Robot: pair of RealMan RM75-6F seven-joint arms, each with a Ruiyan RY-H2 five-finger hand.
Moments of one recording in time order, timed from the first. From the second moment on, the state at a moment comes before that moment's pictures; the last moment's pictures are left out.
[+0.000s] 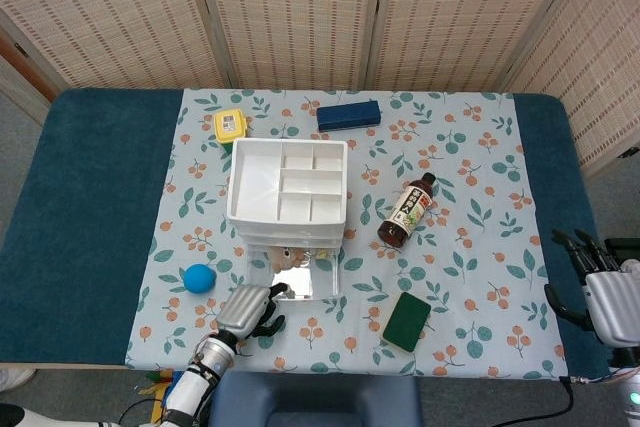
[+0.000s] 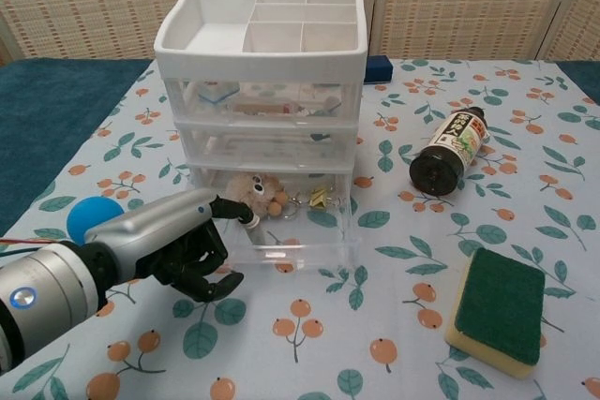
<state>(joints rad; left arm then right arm) -0.55 -1.75 -0.08 -1.74 1.05 1.11 0.43 0.06 -1.07 0.04 -1.58 -1.57 1.52 0.20</state>
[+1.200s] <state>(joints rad) -0.57 -1.57 -0.06 -1.88 1.10 1.05 0.44 0.06 -1.07 0.04 -1.57 -1.57 1.52 0.21</state>
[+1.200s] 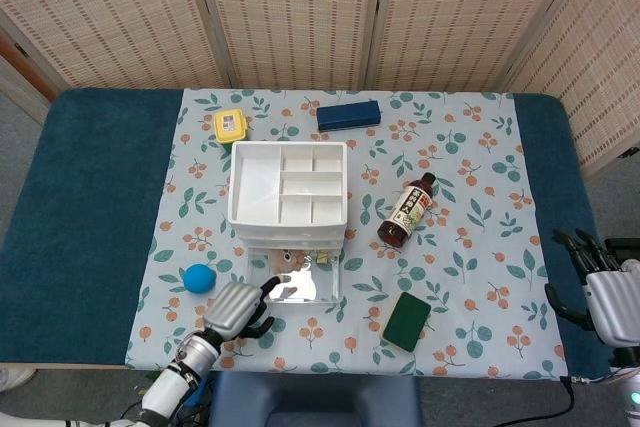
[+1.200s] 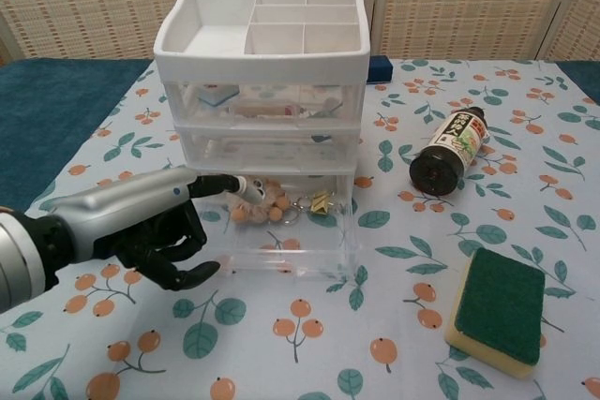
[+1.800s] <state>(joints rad) -0.82 -1.41 -0.14 -1.87 0.89 0.74 0.39 0.06 -1.07 0.04 -1.56 -1.58 1.53 0.23</state>
